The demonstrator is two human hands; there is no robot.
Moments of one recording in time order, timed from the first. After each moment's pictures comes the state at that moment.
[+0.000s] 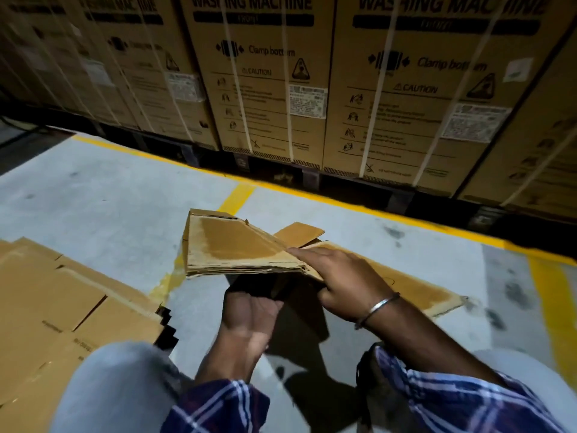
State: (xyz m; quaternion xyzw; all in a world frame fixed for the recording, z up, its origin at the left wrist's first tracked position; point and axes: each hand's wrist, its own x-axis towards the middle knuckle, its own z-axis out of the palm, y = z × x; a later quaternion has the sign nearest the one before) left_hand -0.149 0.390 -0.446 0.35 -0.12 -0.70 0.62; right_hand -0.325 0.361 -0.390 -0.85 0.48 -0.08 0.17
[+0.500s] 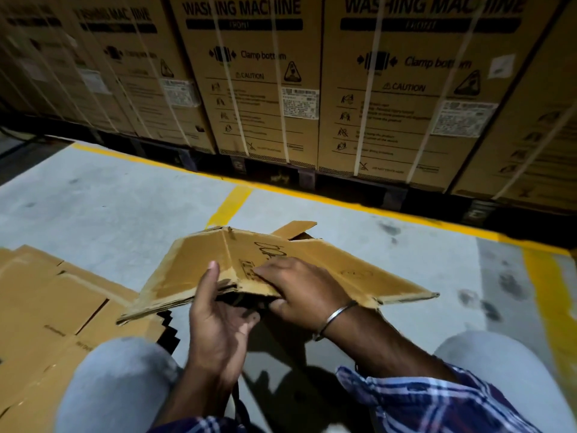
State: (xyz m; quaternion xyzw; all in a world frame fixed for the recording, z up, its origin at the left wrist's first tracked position) left_hand -0.135 0.436 -0.408 0.43 -0.14 -0.62 0.64; right_hand -0.283 0.383 -0.399 -0.88 0.44 -0.13 0.14
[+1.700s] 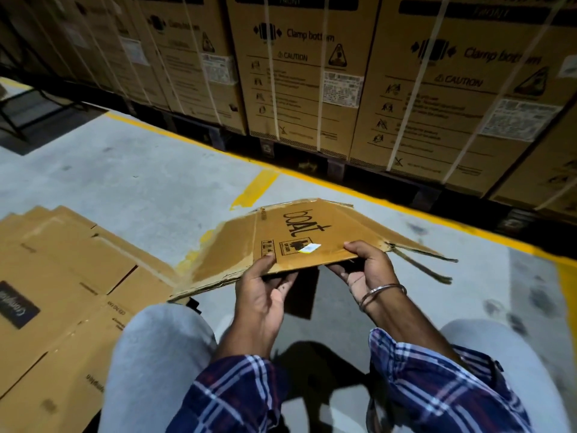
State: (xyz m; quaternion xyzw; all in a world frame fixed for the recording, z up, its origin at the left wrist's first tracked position) left_hand -0.118 0.405 -0.434 0.44 0.05 -0.63 0.64; right_hand -0.286 0.348 -0.449 -0.09 0.46 -0.54 0.70
